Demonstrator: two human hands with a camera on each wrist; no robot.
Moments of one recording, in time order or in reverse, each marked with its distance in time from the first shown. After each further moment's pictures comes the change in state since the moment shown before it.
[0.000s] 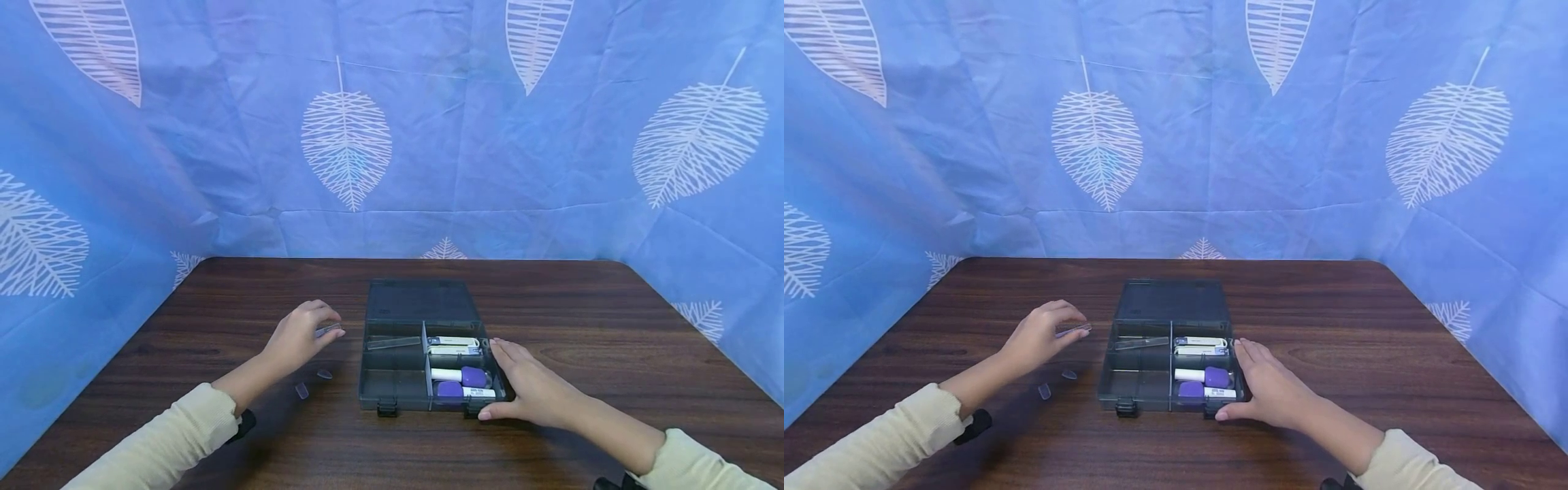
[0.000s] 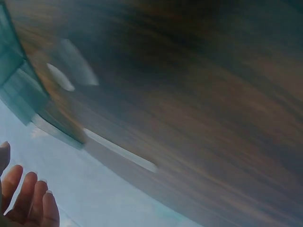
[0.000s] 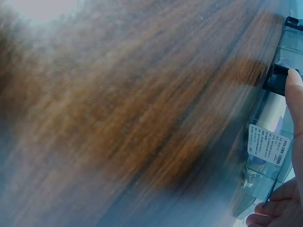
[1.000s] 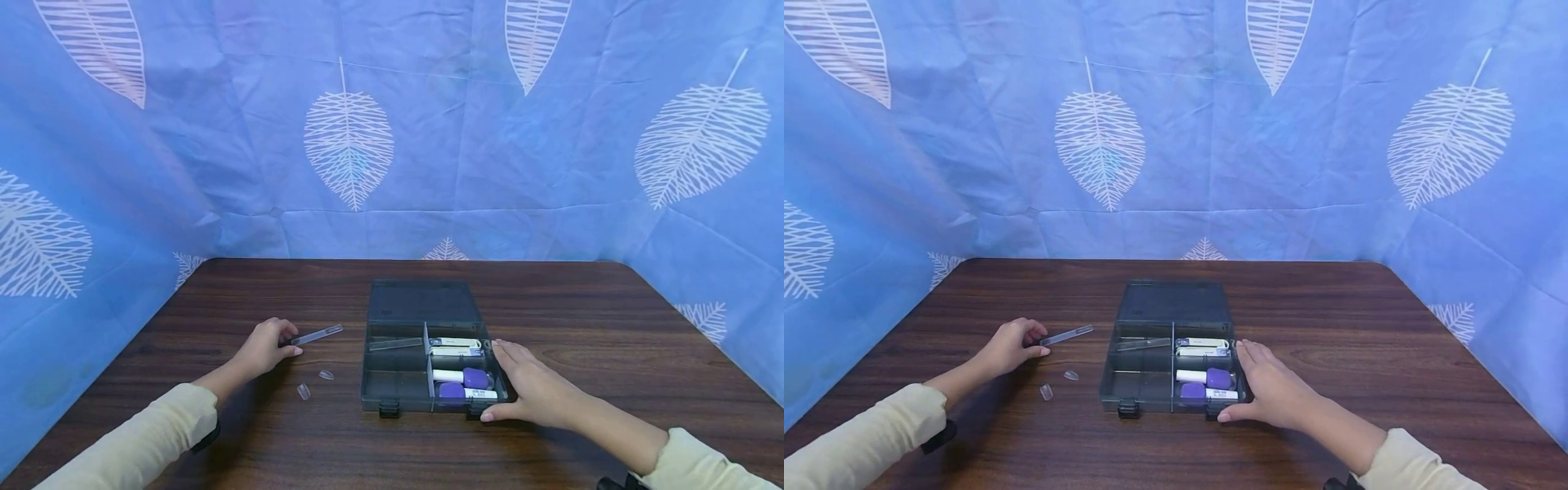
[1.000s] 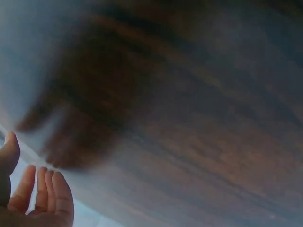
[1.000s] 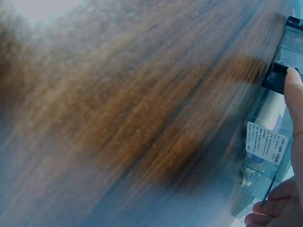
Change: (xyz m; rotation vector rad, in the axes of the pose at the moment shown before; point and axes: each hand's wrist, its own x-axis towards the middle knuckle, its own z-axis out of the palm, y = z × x) left_hand -0.033 -0.054 0.001 -0.133 -0.272 -0.387; right_hand -0.001 0.000 0.000 -0.015 -0.025 -0.006
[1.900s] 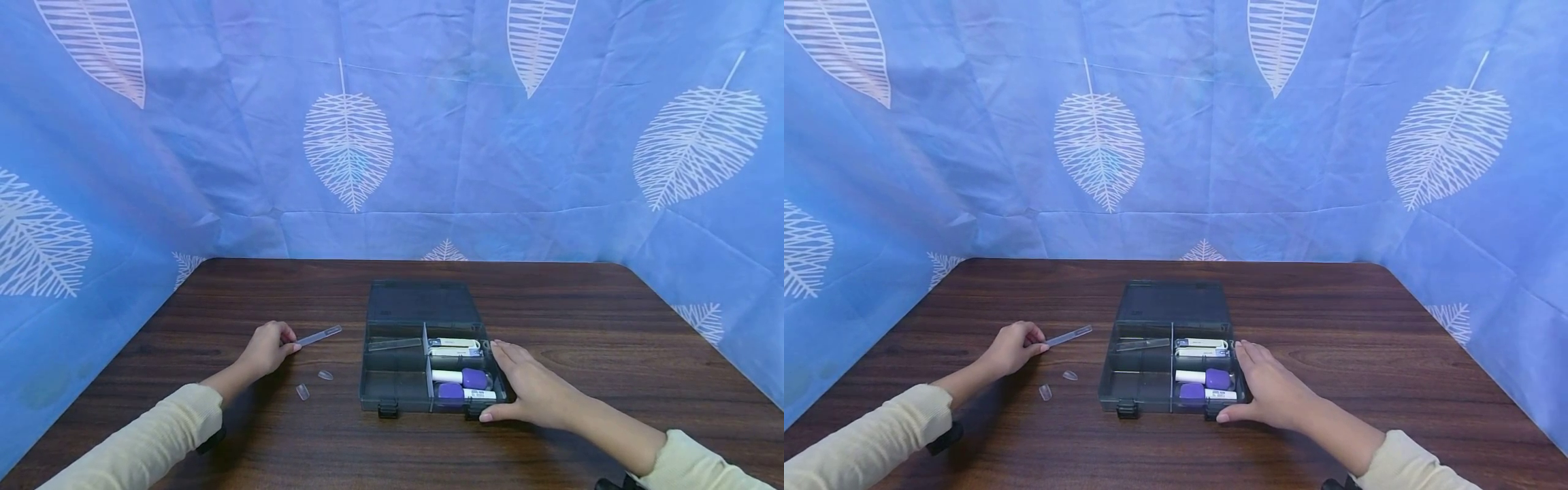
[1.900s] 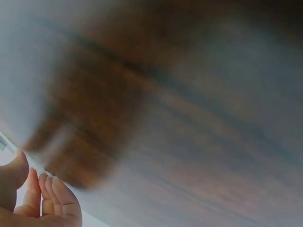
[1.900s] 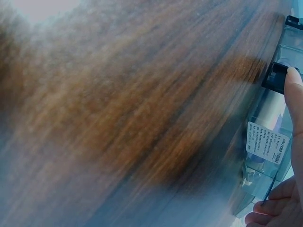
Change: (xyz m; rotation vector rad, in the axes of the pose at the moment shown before) left_hand 0.003 0.002 0.009 -0.053 0.033 -0.084; right_hand 0.000 0.002 0.000 0.014 -0.003 0.003
